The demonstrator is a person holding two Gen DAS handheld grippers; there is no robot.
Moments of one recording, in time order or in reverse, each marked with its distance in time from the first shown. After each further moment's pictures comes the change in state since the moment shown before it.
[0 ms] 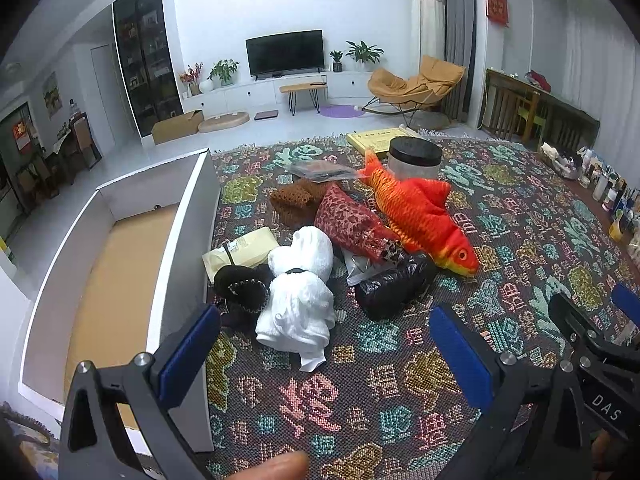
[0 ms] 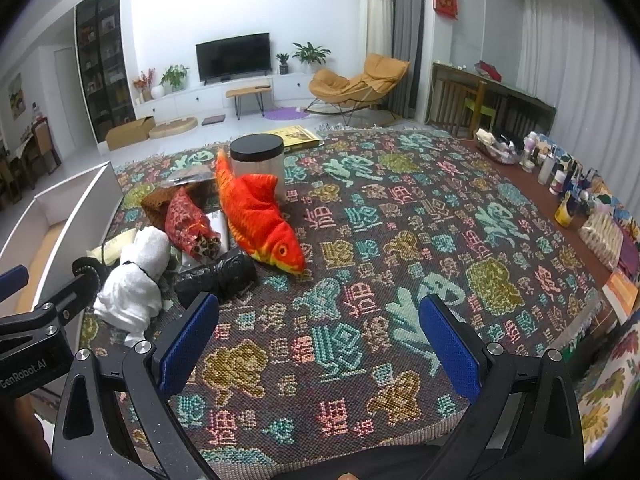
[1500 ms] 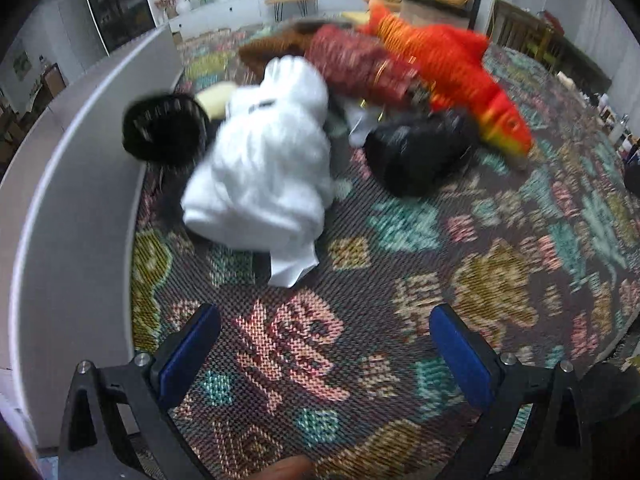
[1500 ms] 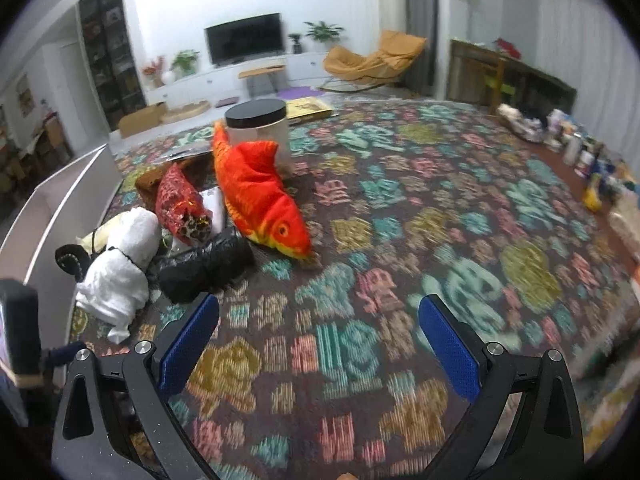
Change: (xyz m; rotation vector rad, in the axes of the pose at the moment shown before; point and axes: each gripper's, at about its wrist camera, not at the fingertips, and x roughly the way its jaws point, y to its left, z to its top) left arm 0.118 0.000 -0.072 -0.003 0.333 -0.033; right arm 0.072 -0.016 -0.001 -0.008 0.083 0.111
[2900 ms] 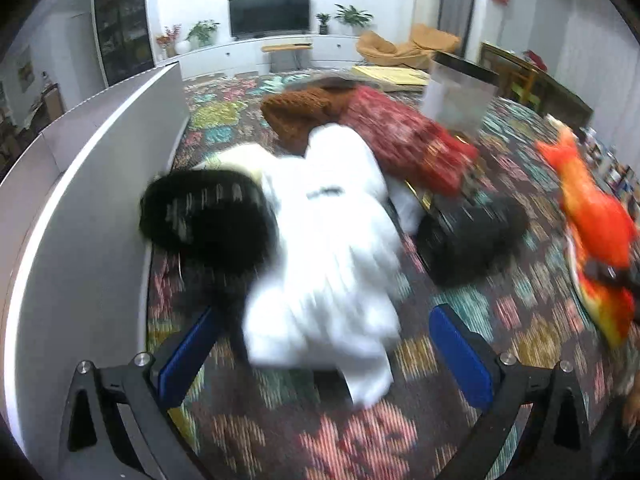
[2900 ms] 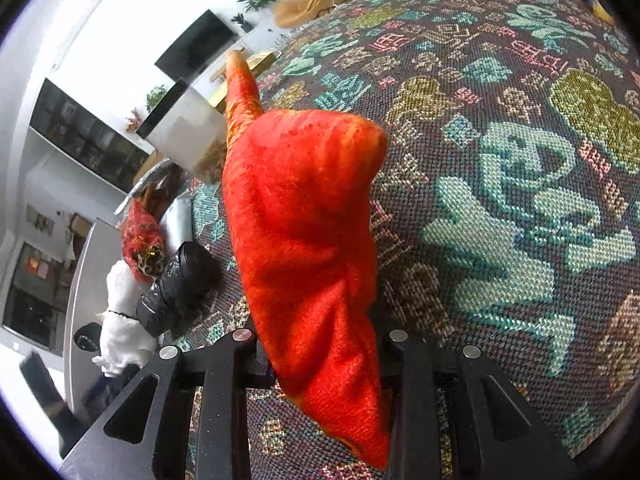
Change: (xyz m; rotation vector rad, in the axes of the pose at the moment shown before) left arm 0.028 0.061 0.047 -0.010 -0.206 -0.061; right arm 0.075 -0.082 -0.046 0.483 0.146 0.230
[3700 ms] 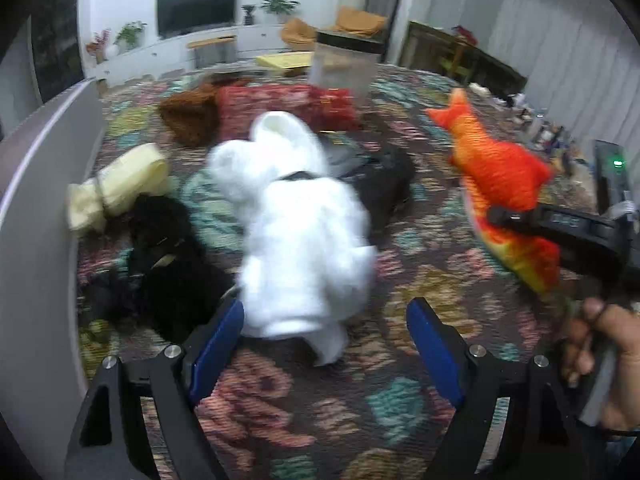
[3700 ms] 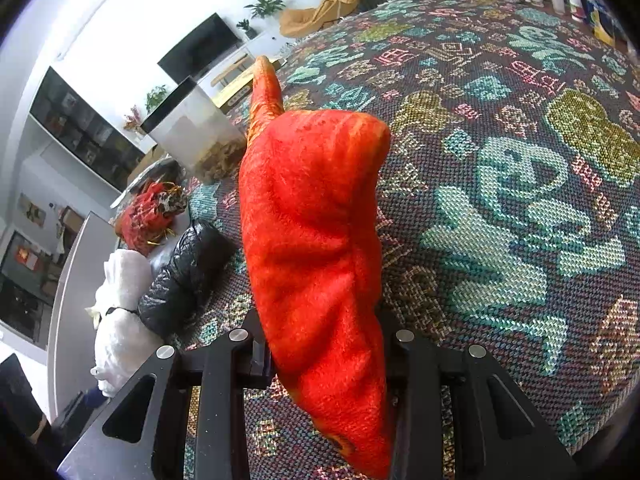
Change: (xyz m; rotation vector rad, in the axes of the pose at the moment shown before) left arm -0.037 -0.065 -0.021 0.151 0.056 -0.260; right arm -0.007 0.008 -0.006 -0.046 -0.040 -0.040
